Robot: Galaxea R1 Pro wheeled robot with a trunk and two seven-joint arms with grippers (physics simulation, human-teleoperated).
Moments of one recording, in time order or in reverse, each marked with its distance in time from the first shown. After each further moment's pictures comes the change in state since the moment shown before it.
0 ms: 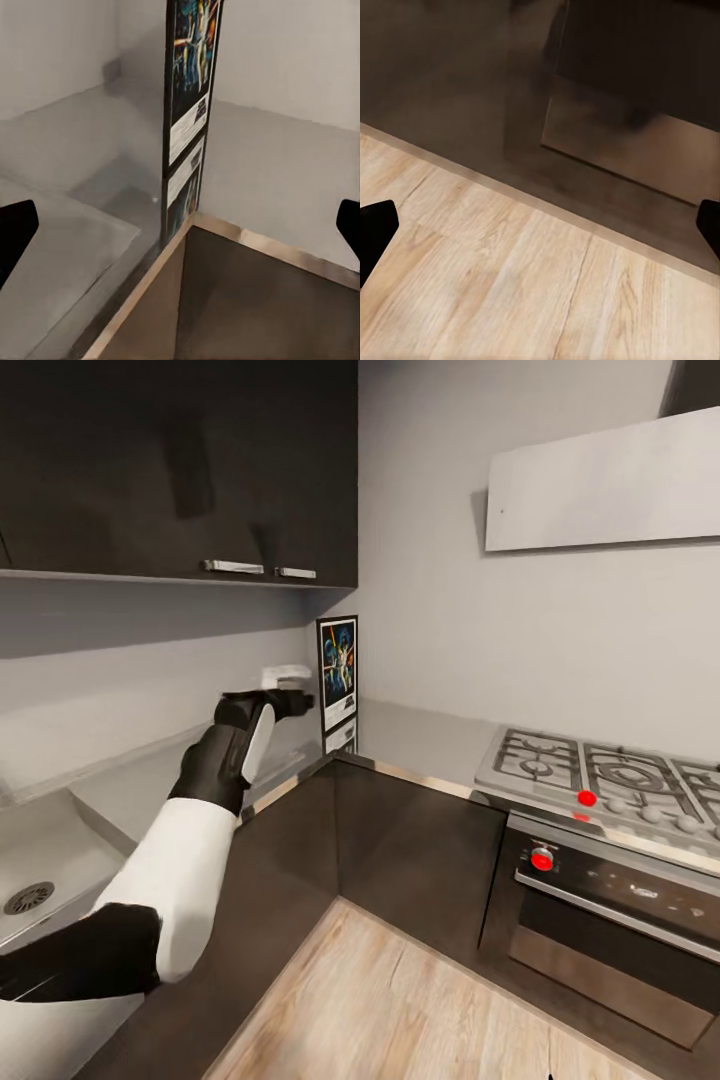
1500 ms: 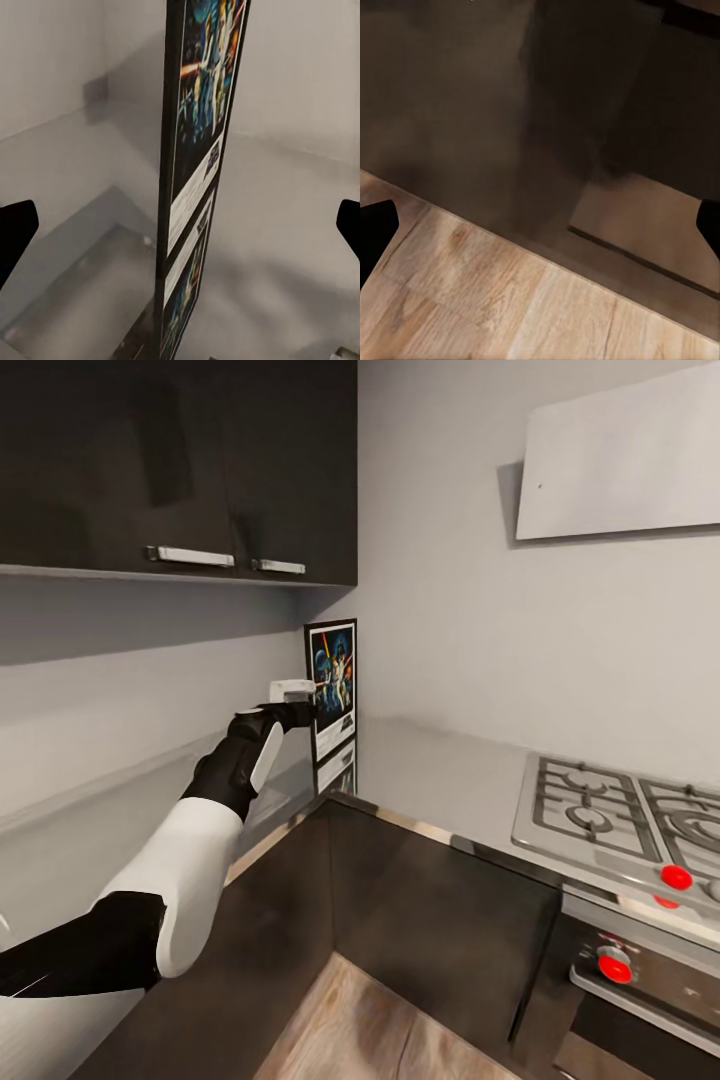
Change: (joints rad) left arm -0.013 0.000 0.010 0.187 0.006 -0.205 -0.008; right arm 0.000 -0.002 0.008 0.055 0.005 0.001 0.001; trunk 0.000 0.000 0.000
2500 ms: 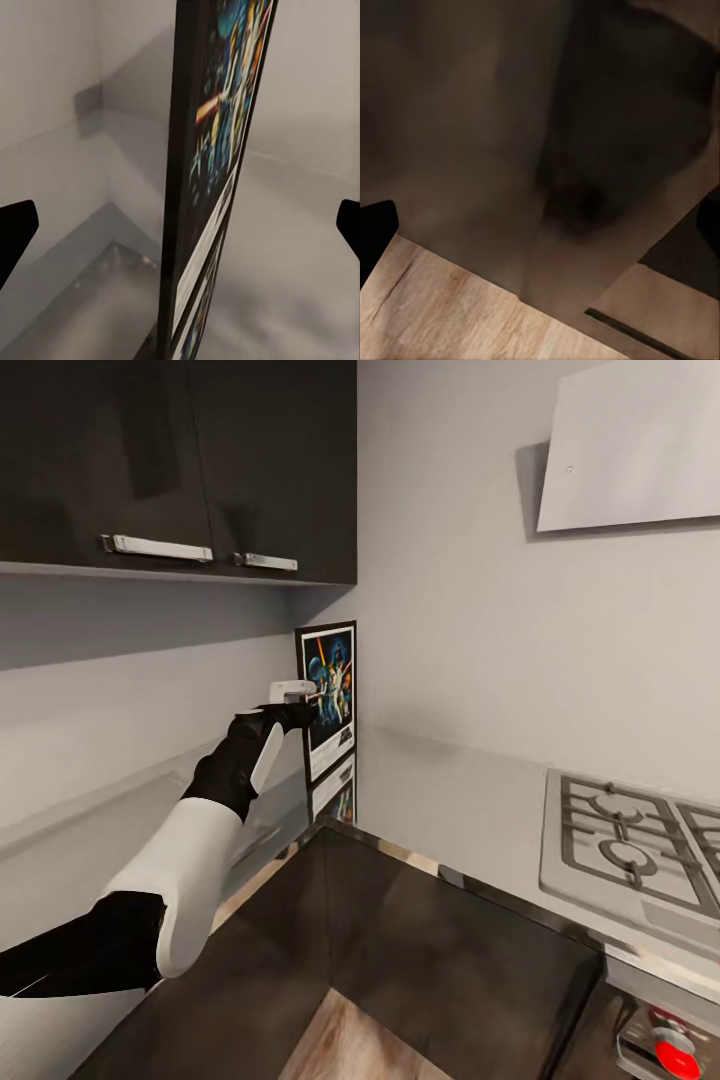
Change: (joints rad) left arm 0.000 0.000 0.002 0.006 0.000 -0.001 0.000; right arm 0.000 0.000 0.001 0.005 0.000 0.000 0.000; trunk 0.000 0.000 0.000
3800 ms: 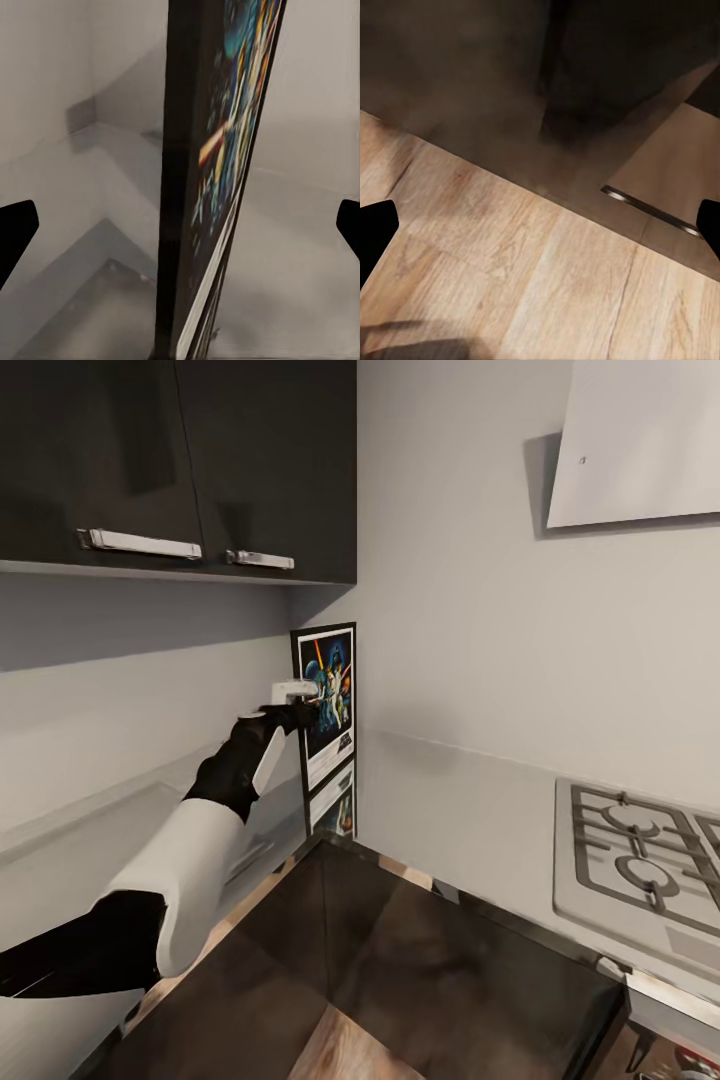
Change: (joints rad) left arm 0.000 0.000 -0.010 0.026 -0.001 -0.051 -0.006; right arm -0.003 0.003 0.003 0.270 0.000 0.001 0.006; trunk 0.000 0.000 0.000
